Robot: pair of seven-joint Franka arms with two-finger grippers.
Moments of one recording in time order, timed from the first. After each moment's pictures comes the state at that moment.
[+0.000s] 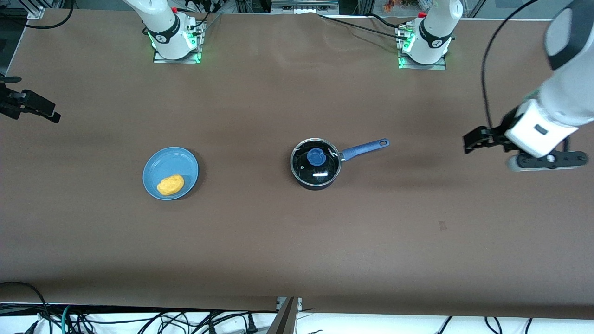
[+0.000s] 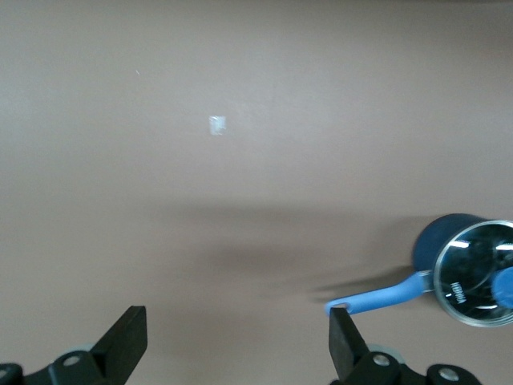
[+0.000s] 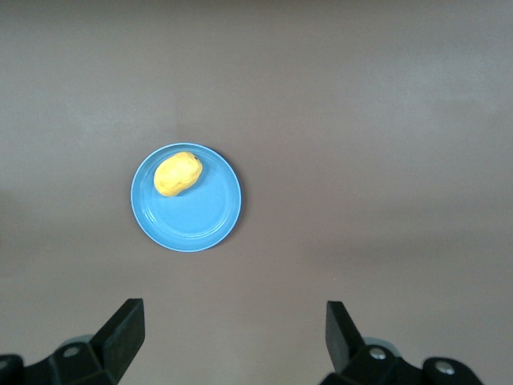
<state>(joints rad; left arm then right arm) 0.13 0.23 -0.34 -1.44 0.07 1.61 -0.33 0.12 0.03 -0.21 -1.57 0.01 1.60 -0.01</state>
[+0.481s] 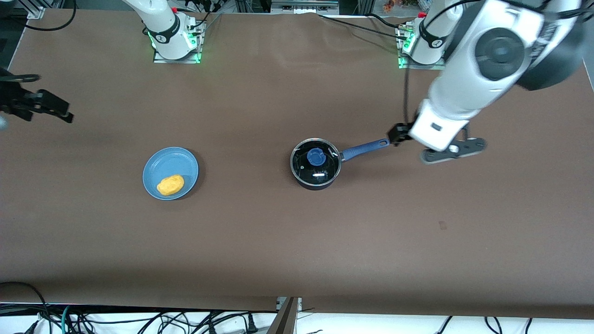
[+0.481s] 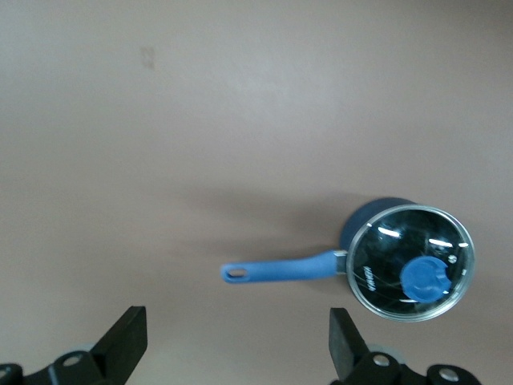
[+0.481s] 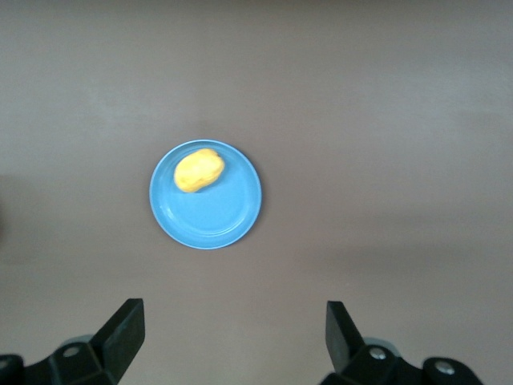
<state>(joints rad) -0.13 0.30 -0.35 -1.44 0.07 1.62 -0.74 0.15 0.04 -0.16 -1.57 0.00 1.60 0.01</state>
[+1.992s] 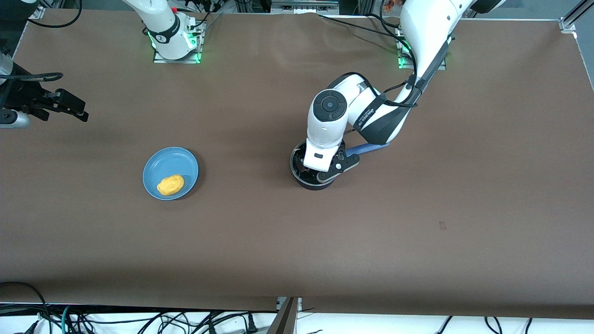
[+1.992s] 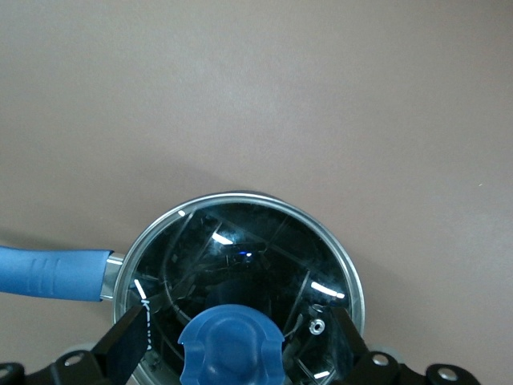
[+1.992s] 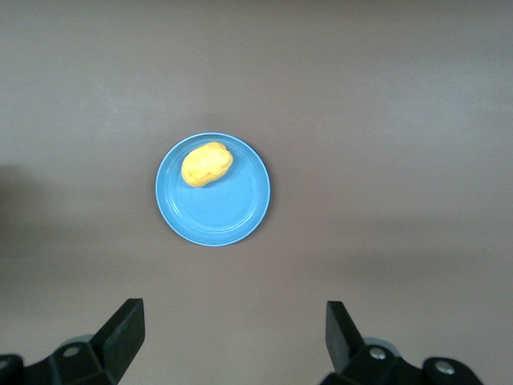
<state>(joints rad) -0.41 0.67 -0.35 -1.45 0.22 2.08 -1.32 0.15 -0.02 -0.14 -1.68 0.00 1.67 0.01</state>
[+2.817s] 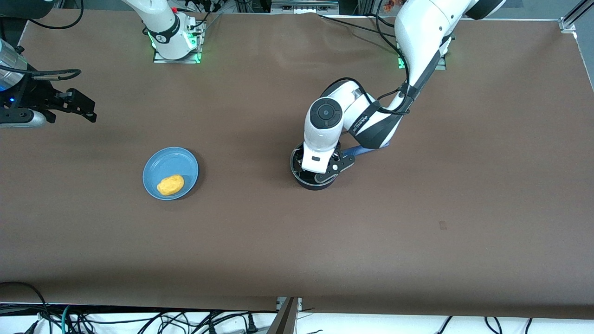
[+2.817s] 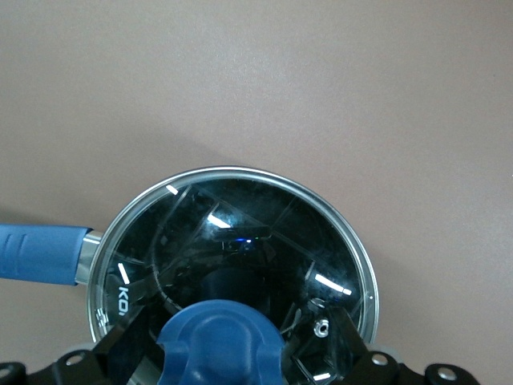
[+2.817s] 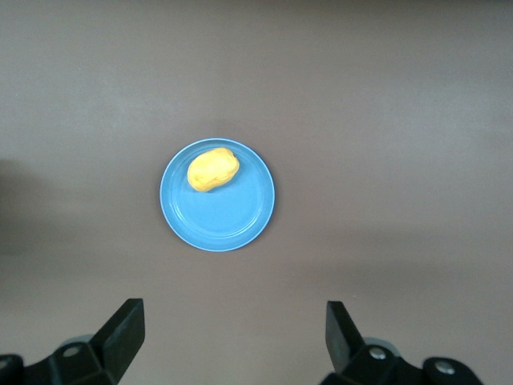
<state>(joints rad) -0.41 0.71 -0.35 -1.45 0.19 2.10 -1.37 0.16 -0.02 -0.11 -1.68 -0.03 1.68 0.01</state>
